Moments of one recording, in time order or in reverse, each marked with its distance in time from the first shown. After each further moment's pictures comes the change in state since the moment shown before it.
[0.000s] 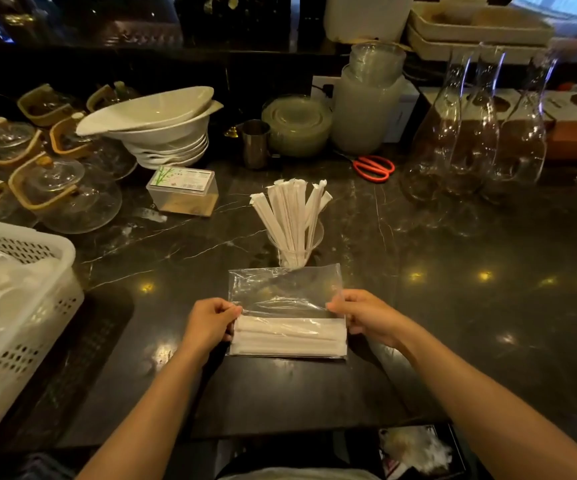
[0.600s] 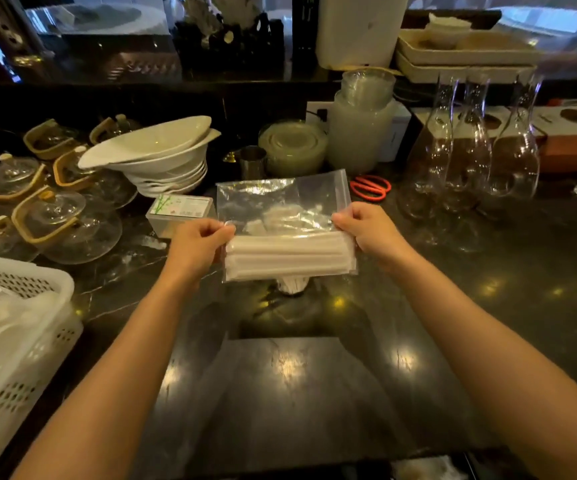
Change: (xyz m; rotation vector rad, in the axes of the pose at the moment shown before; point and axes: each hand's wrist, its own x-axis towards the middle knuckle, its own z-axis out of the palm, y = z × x) left_hand 0.033 0.134 -0.041 -0.110 0.102 0.352; right_hand 0.004 -0.140 -0.021 -0.196 0.465 -0.463
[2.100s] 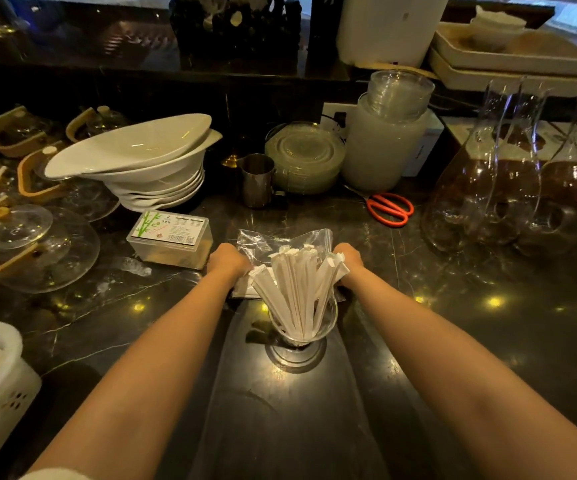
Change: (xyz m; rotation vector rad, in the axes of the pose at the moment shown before) left_hand 0.135 -0.069 0.068 0.562 -0.099 -0.456; right_hand 0.142 0.093 0.064 -0.494 -0.103 0.488
